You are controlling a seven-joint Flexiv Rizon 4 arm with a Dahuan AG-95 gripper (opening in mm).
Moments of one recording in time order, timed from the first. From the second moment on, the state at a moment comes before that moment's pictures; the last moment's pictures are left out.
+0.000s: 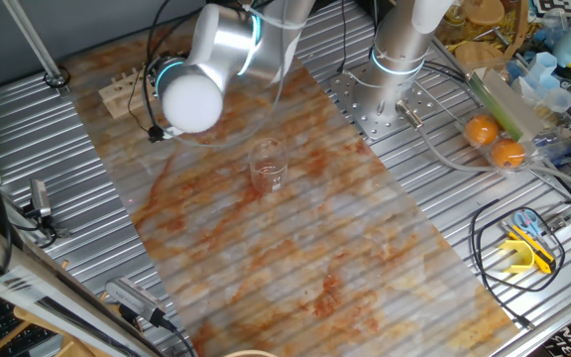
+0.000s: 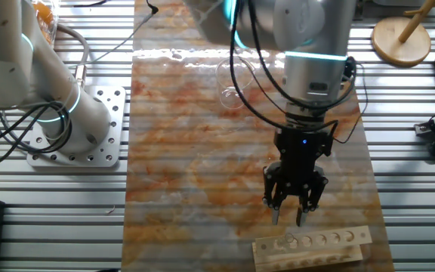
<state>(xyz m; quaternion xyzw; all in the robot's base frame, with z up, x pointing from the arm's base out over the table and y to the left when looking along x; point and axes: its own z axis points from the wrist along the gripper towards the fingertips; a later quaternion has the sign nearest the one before) 0.497 -0.250 0.125 0.60 -0.65 0.28 0.37</state>
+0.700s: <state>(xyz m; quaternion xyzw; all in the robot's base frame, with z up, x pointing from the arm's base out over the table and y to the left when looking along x) 0.497 -0.255 0.121 0.55 -0.66 0.32 0.39</state>
